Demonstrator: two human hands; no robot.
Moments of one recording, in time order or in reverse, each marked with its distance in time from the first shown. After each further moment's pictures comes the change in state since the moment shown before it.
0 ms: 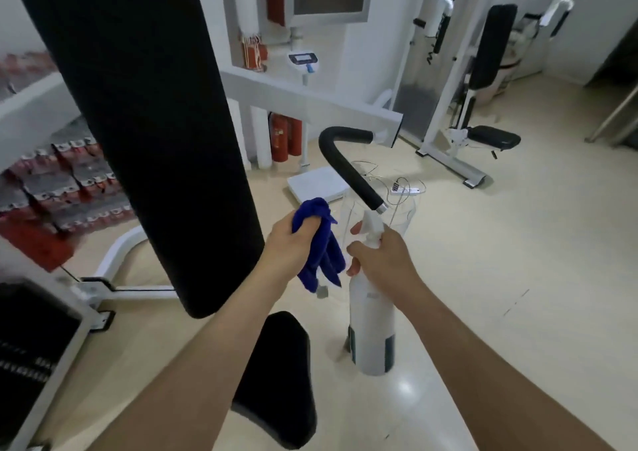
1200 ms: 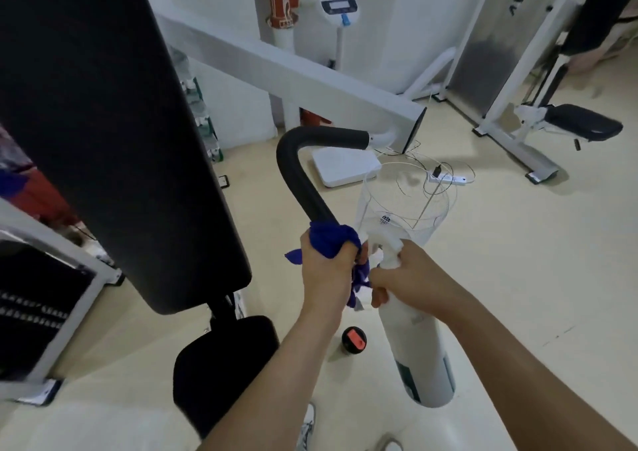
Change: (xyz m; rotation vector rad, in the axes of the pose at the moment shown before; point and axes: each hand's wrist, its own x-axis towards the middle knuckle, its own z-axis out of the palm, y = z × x) left_hand 0.138 -0.027 0.182 -0.387 0.374 -0.225; right_hand 0.184 0.030 -0.111 -0.341 -0.523 -0.058
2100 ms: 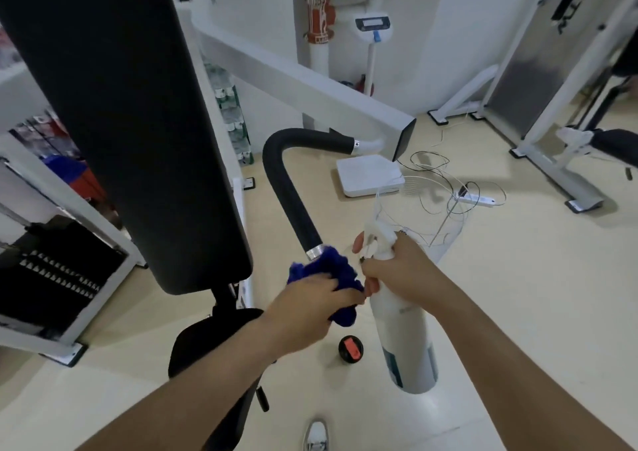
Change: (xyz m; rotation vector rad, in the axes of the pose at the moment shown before) left_hand -0.037 -0.020 -0.015 1.448 -0.577 0.742; right_hand -0.010 0.032 -0.050 0.074 -0.068 -0.170
